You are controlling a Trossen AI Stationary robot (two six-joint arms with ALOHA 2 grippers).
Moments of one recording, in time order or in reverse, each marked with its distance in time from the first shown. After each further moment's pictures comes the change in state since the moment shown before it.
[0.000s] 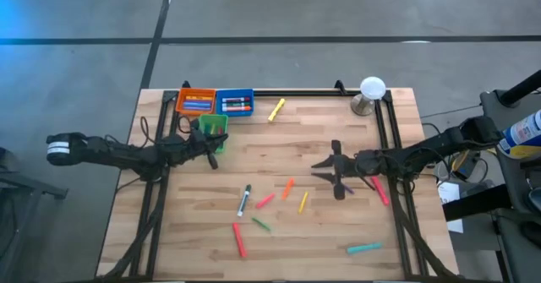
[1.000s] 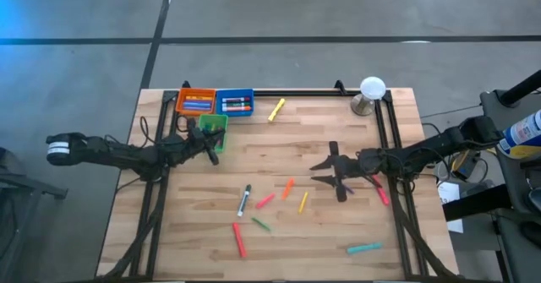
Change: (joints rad) left arm 0.000 -0.002 -0.002 0.010 -0.106 -0.022; right arm -0.001 0.007 0.019 0.084 -0.115 -0.011
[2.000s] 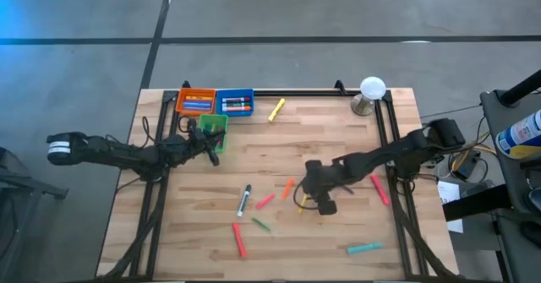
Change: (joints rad) left arm 0.000 0.016 0.003 -0.031 0.000 0.000; right arm 0.022 0.485 0.526 -0.896 -0.154 -0.018
